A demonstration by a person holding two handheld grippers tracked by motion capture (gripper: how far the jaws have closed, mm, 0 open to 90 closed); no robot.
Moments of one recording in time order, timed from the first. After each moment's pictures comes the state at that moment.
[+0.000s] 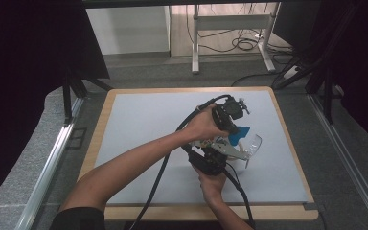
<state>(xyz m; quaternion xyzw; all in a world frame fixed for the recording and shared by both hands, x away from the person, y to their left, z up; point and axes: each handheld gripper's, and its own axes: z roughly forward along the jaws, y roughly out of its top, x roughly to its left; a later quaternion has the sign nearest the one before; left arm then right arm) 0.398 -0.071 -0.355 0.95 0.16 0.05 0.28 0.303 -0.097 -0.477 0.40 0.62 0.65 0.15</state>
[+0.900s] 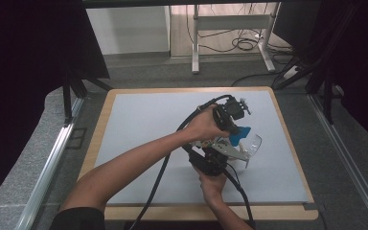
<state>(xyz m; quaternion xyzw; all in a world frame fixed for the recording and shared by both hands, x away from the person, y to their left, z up) 0.396 -0.073 -0.353 0.95 0.16 0.05 0.28 0.301 -0.098 -0.476 0.40 0.62 0.66 0.15</state>
